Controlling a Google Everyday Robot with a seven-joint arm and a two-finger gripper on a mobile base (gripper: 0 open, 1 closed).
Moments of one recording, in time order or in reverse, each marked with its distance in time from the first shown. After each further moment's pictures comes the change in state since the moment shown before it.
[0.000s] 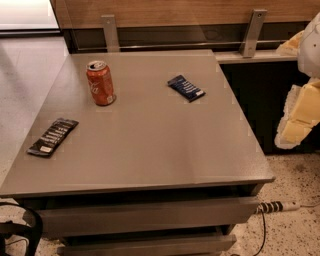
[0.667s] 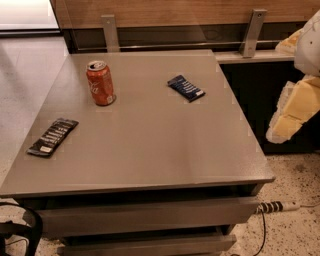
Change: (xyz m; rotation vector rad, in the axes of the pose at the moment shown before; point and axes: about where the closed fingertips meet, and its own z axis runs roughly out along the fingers) arm -0.004 -0.008 0.004 0.023 -0.038 0.046
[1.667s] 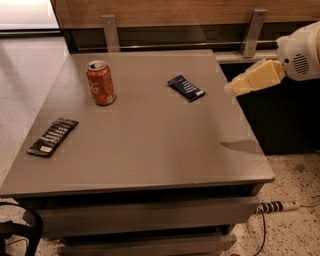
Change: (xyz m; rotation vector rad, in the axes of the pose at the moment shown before) arm -0.020 -0.096 0.053 0.200 -0.464 0.462
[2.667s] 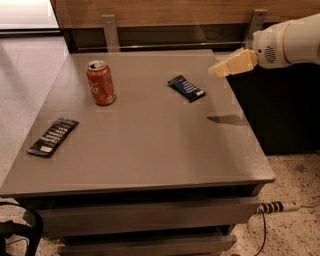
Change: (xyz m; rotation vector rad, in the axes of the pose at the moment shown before) arm -0.032 -0.044 0.082 -0.045 -0.157 0.034
